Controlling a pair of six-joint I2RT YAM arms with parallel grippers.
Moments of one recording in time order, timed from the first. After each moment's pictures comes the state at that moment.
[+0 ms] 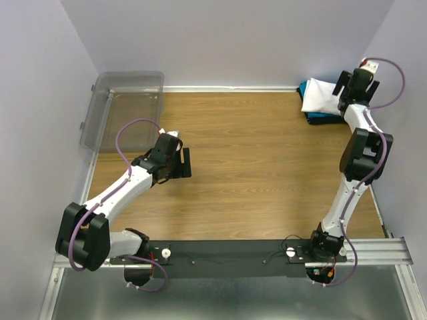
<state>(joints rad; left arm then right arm) -0.44 1.26 0.80 -0.48 -0.05 -0.45 -0.27 2.22 1.79 0.08 0.31 0.03</state>
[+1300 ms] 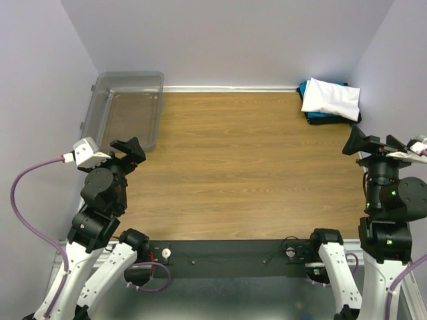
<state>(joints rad) -0.44 0.47 0.86 -0.42 -0.66 -0.53 -0.09 0.48 1.06 -0.36 0.16 0.13</state>
